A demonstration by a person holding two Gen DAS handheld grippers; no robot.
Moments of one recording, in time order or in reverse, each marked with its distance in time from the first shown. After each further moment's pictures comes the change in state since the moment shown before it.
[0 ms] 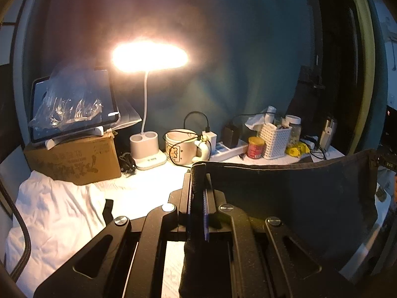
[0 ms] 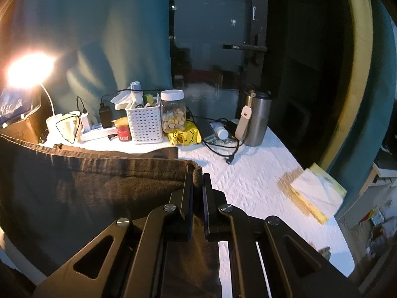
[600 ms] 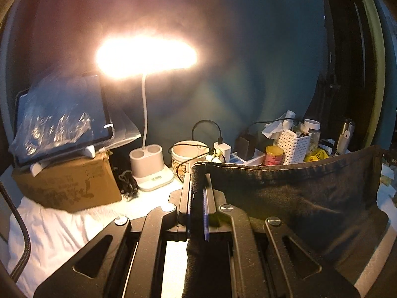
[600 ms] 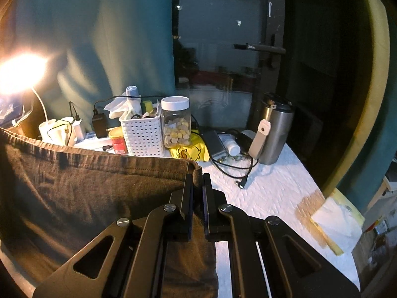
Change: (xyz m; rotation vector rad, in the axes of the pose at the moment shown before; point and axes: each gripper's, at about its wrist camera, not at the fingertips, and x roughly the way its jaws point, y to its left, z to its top) left arm 0.067 0.012 0.034 0.049 -0.003 0.029; right arm 0.068 0.003 0.041 -0.017 -0.002 0.022
